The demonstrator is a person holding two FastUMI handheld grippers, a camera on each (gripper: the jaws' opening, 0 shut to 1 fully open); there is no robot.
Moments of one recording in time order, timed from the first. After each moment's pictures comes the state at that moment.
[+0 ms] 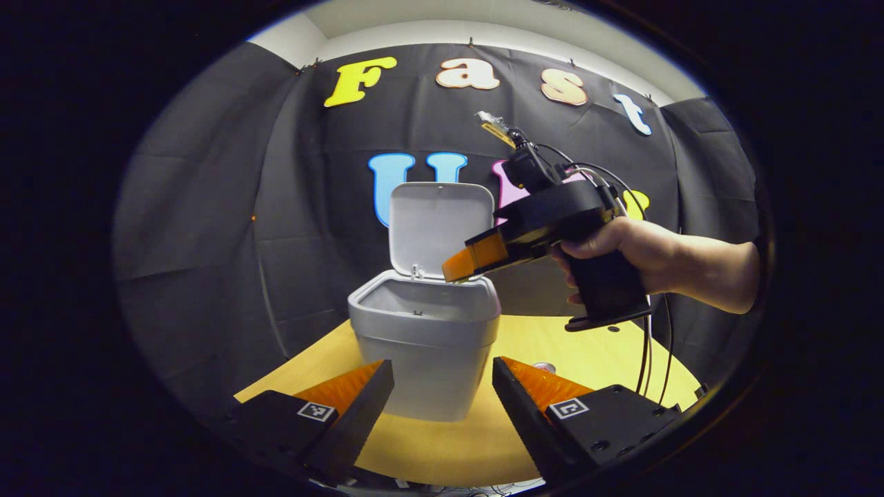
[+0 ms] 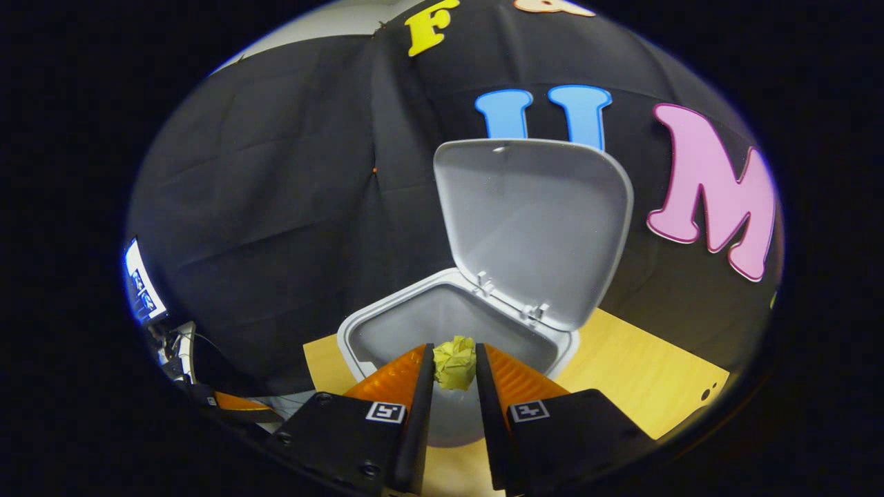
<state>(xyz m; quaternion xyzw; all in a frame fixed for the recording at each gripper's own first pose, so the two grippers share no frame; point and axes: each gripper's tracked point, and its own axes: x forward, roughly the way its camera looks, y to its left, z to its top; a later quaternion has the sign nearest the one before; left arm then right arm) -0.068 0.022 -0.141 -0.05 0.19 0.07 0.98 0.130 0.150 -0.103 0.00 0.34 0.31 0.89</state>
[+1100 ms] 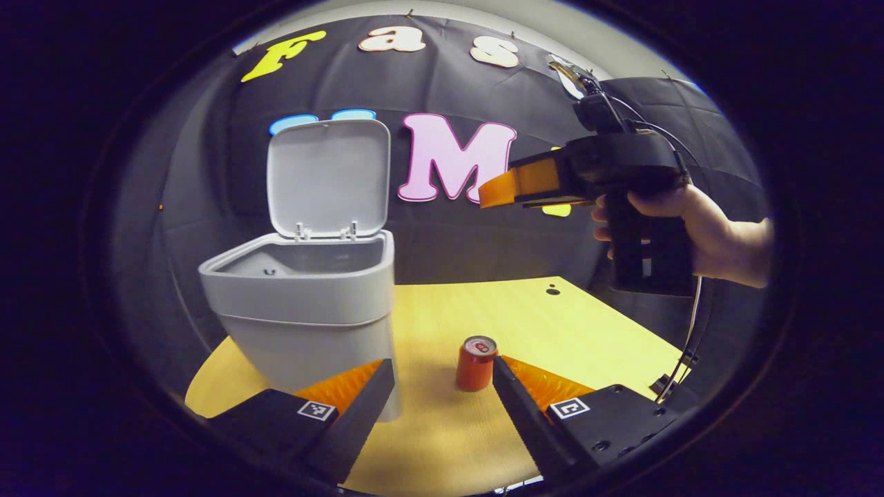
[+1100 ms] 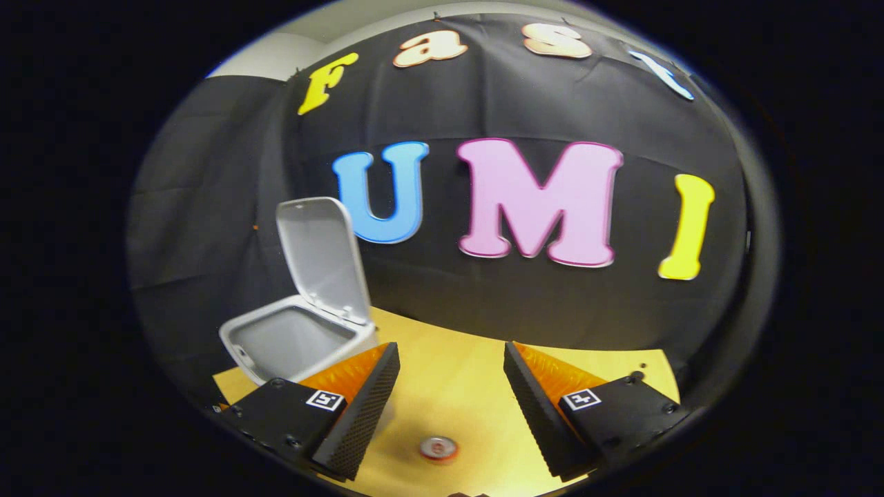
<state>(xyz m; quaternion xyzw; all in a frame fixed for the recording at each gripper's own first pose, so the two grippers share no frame) -0.001 -0.098 -0.235 -0.04 0.24 -0.14 0.96 0.115 -0.116 -0.089 0.00 0.22 0.02 0.98</state>
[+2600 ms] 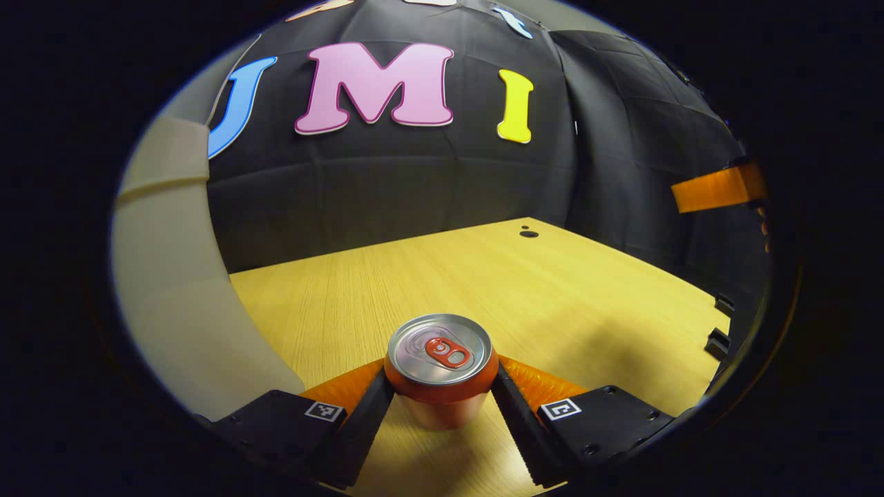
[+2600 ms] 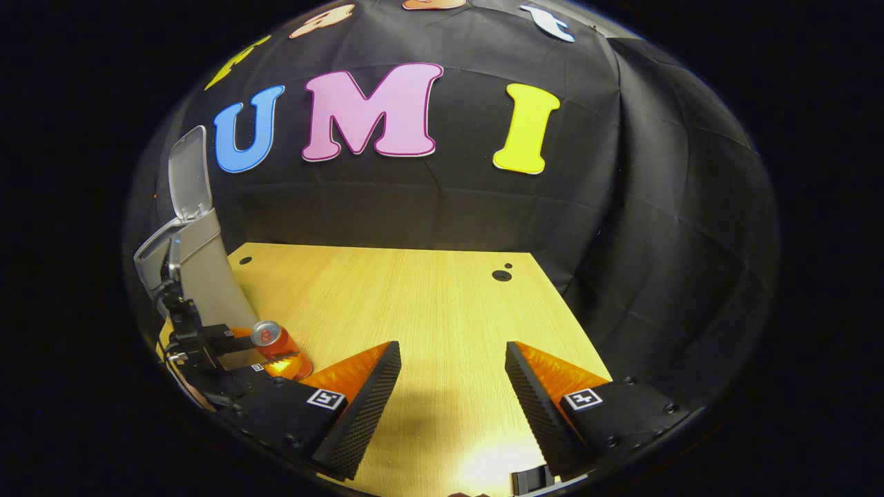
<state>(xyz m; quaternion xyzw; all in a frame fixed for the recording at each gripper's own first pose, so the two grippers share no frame) 0.096 -0.194 -0.361 0.02 0.29 -0.24 0.93 -0.029 -0.289 -0.189 0.00 0.33 -0.19 0.92</state>
